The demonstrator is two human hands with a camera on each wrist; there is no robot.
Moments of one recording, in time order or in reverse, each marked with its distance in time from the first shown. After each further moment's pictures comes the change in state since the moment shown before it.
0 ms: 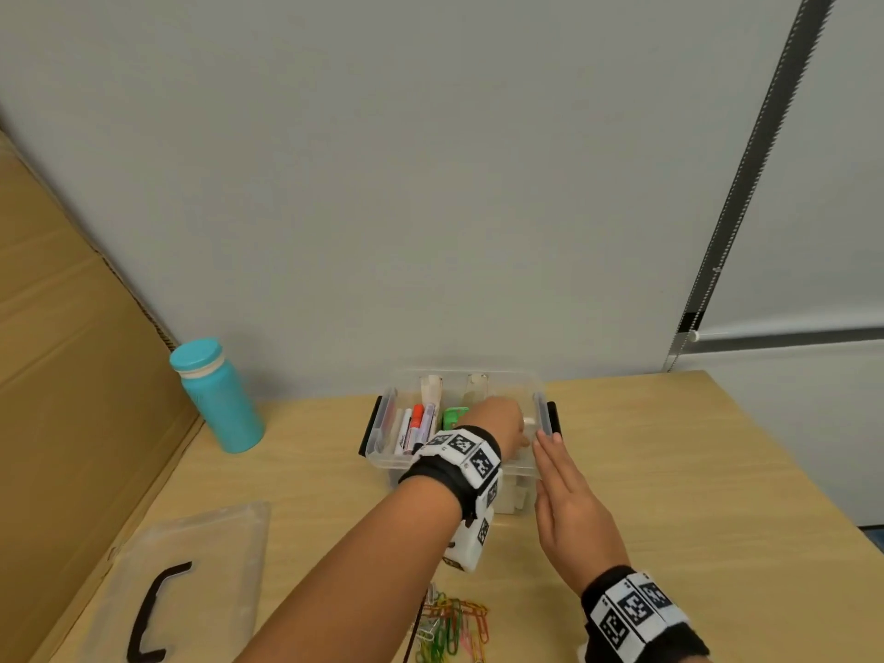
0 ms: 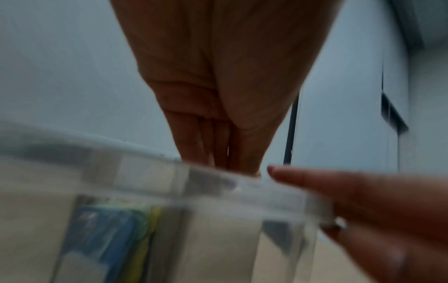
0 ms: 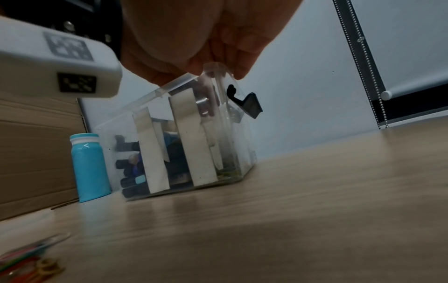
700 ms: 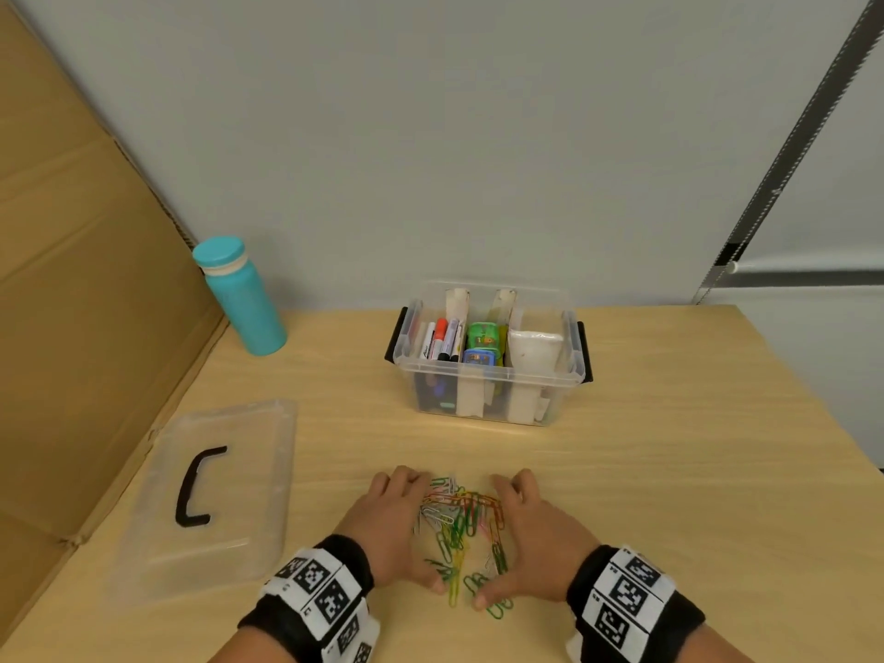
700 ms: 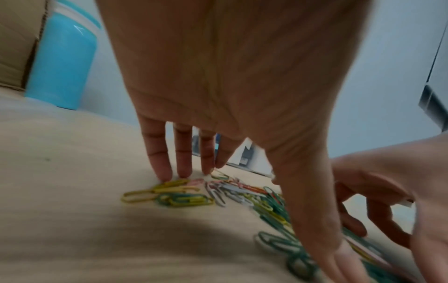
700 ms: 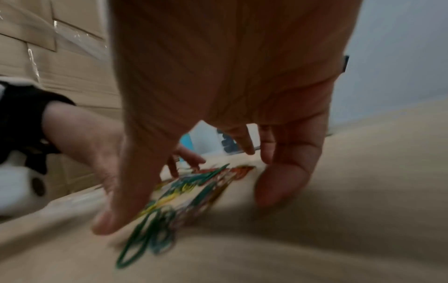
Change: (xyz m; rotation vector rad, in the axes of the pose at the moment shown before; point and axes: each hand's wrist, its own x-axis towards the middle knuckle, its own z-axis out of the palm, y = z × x) left_hand -0.177 -0.114 0.141 -0.098 -0.148 -0.085; right_hand -0.066 -0.067 0.007 -0.005 -0.931 0.110
